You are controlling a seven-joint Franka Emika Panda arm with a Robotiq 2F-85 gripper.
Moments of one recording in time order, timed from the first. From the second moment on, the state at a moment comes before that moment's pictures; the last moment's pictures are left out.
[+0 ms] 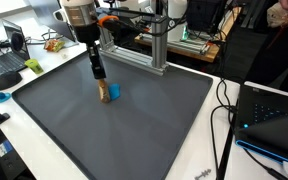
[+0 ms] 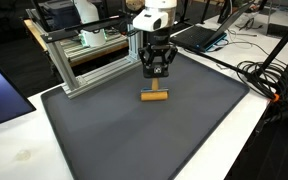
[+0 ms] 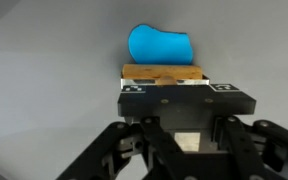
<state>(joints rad) 0.03 0.39 -0.10 -1.91 0.02 2.38 0.55</state>
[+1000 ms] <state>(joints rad) 0.04 0.36 -0.11 -1.97 0.01 2.44 0.64</state>
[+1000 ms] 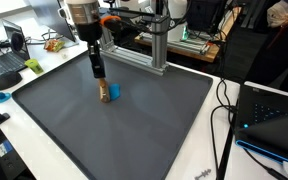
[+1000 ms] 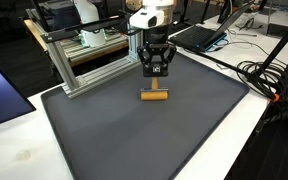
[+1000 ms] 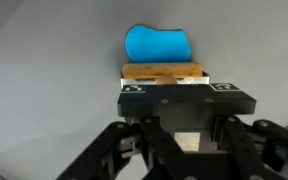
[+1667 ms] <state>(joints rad) 0.07 0.29 -0.11 -2.04 -0.02 2.45 0.70</state>
